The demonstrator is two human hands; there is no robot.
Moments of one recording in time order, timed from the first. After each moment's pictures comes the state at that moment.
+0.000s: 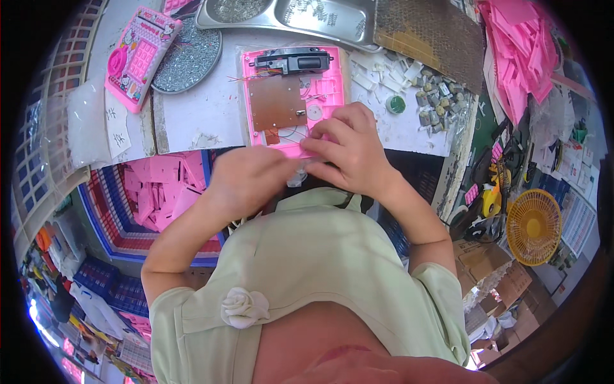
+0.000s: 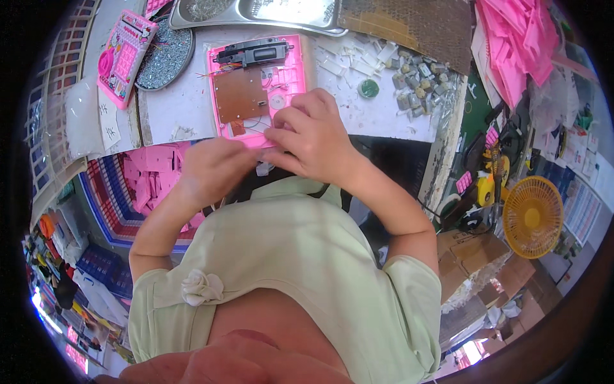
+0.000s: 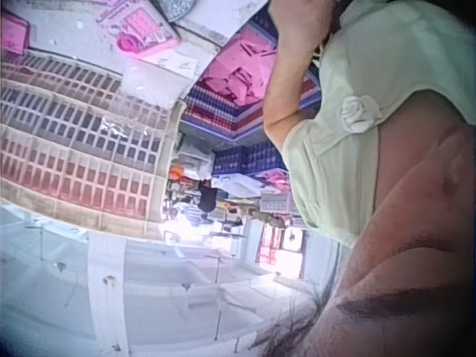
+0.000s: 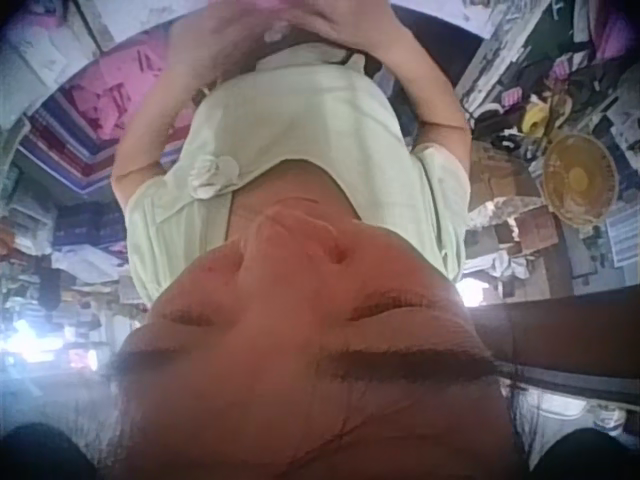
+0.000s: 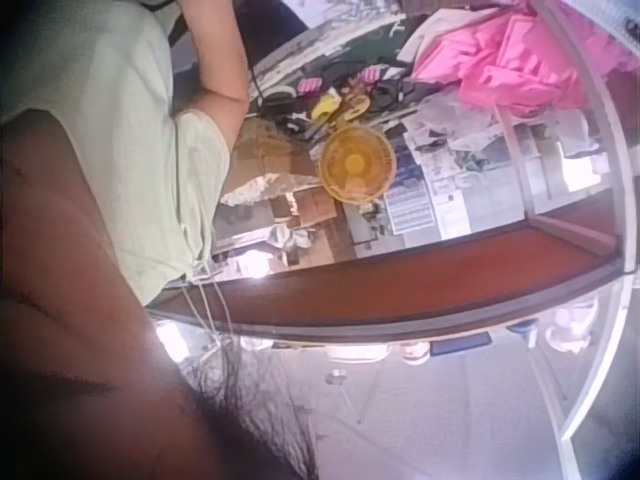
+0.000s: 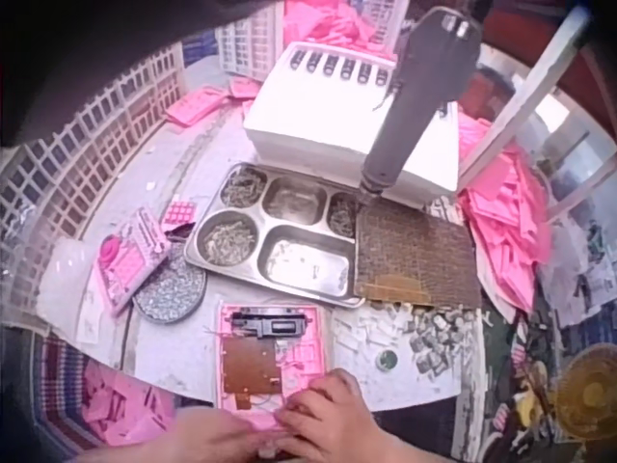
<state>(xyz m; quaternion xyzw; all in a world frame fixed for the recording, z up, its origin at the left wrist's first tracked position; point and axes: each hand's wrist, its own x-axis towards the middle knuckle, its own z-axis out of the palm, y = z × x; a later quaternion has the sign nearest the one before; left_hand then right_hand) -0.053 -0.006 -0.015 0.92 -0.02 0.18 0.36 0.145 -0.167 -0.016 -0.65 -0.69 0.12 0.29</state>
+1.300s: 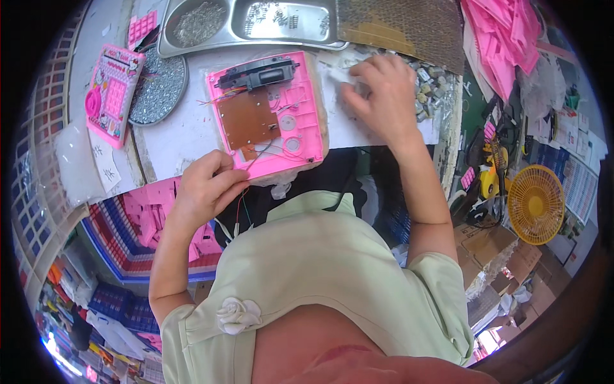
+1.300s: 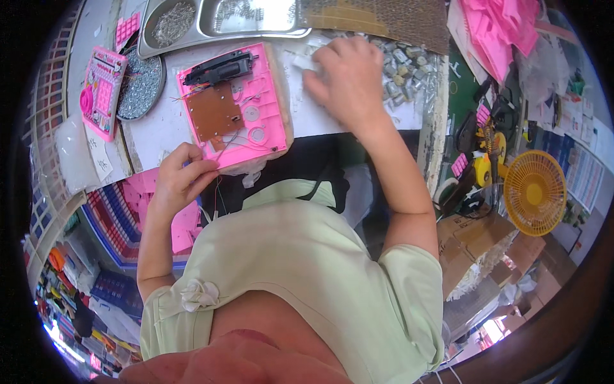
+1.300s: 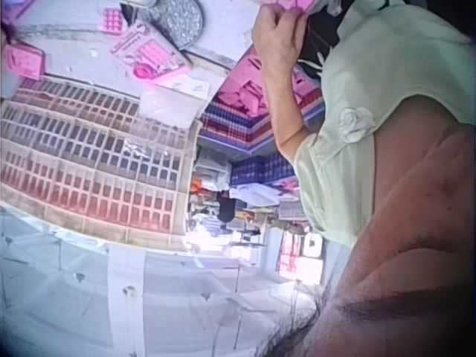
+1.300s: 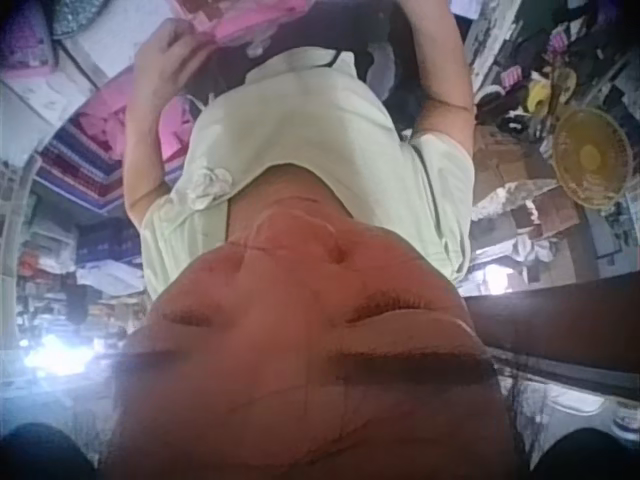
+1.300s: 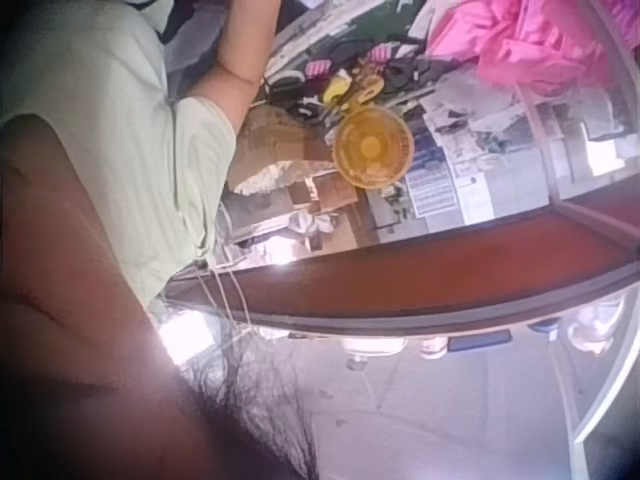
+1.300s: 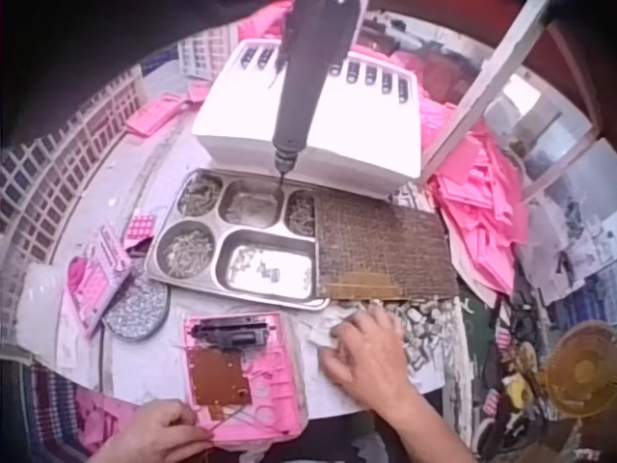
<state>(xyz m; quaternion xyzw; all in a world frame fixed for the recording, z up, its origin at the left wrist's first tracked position) -0.073 0.030 -0.025 0.92 0.03 0.08 0.39 0.230 -0.162 -0.022 -0.82 -0.54 -0.06 0.18</state>
